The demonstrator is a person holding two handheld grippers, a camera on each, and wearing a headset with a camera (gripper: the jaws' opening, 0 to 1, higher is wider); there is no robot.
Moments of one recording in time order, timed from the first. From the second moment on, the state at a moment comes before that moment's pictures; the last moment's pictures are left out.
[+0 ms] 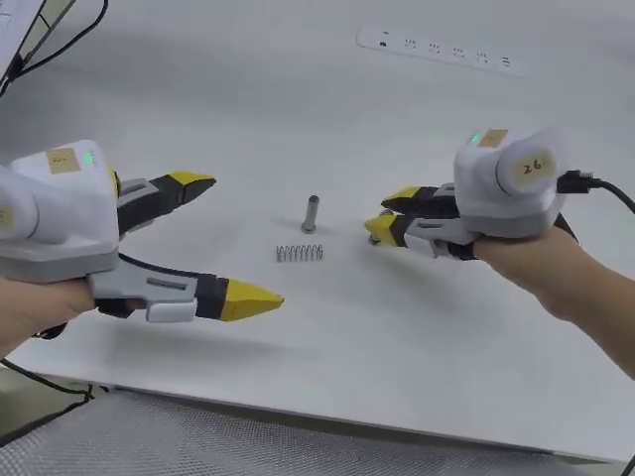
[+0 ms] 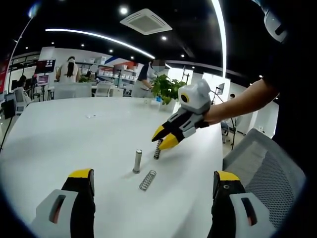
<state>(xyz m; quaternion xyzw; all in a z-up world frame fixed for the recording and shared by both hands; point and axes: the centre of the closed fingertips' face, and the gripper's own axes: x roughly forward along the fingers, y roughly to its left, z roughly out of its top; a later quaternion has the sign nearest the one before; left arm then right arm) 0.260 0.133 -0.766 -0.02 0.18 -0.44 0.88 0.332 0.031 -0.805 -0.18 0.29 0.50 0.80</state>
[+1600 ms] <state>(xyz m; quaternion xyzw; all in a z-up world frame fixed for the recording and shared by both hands) 0.257 0.124 -0.754 0.00 0.19 -0.45 0.87 0.270 0.013 -0.747 -0.26 0.20 0.58 0.74</state>
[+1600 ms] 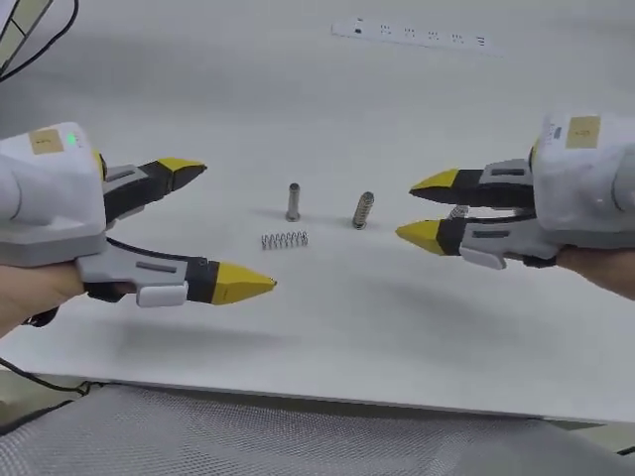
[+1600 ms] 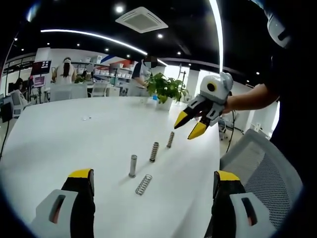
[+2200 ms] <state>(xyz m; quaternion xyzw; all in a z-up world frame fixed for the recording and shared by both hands) 0.258 0.128 -0.754 -0.01 0.19 -0.45 0.87 0.268 0.068 -0.760 -0.28 0.21 0.64 0.69</state>
